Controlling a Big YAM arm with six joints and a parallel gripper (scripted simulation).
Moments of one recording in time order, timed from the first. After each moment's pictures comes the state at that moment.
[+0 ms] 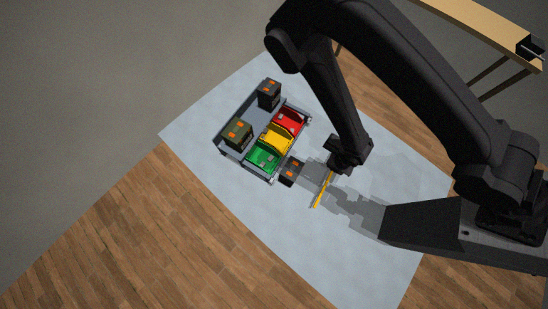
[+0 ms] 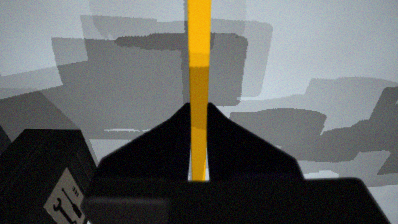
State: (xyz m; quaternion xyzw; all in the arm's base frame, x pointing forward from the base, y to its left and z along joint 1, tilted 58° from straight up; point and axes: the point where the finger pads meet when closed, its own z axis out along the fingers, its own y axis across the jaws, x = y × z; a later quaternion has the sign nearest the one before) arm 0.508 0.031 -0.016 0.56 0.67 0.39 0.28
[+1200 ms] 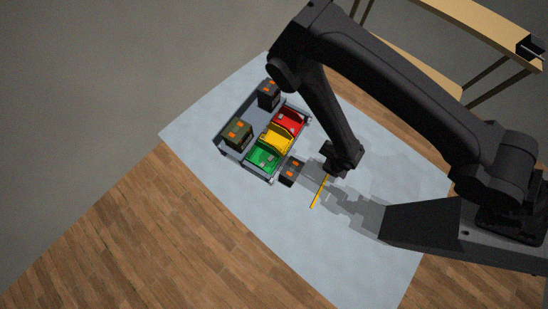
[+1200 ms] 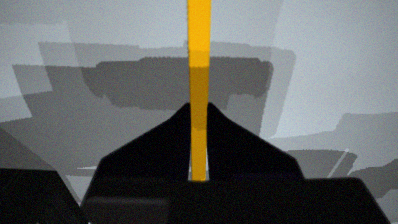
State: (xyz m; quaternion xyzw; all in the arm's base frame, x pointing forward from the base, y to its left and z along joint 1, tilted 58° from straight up) arm 0.551 0.040 -0.043 0.56 0.67 0.39 0.28
